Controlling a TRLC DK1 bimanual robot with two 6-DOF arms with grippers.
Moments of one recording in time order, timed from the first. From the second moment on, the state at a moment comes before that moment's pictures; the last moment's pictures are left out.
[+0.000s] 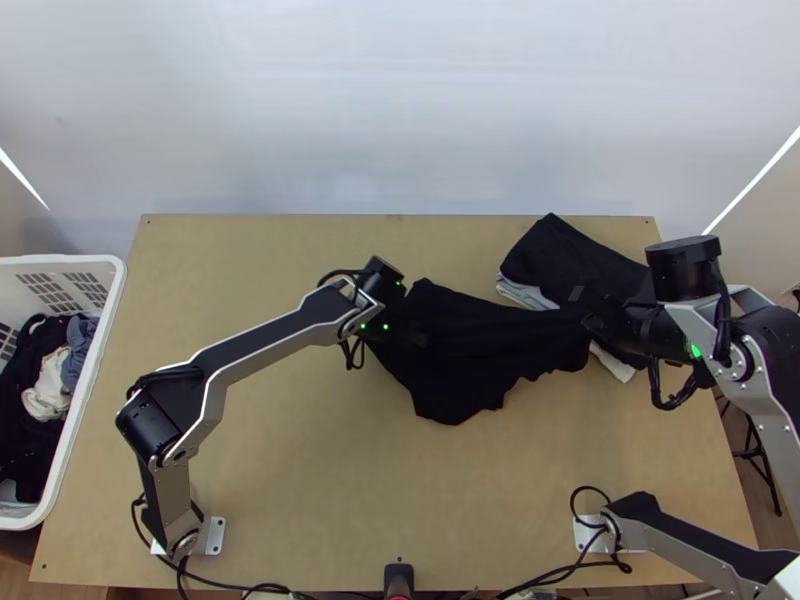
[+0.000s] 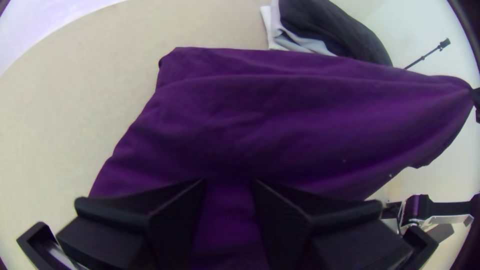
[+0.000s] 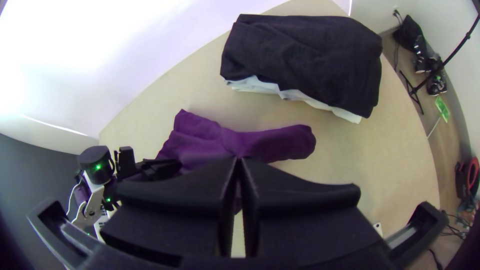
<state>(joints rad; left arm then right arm) -0.71 1.95 1.53 -0.49 0.19 -0.34 0.36 1.16 1.50 -1.26 0.03 0.81</state>
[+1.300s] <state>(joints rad) -0.49 2.35 2.27 -0.82 0.39 -0.50 0.40 1.19 1.47 -1.03 0.03 0.83</state>
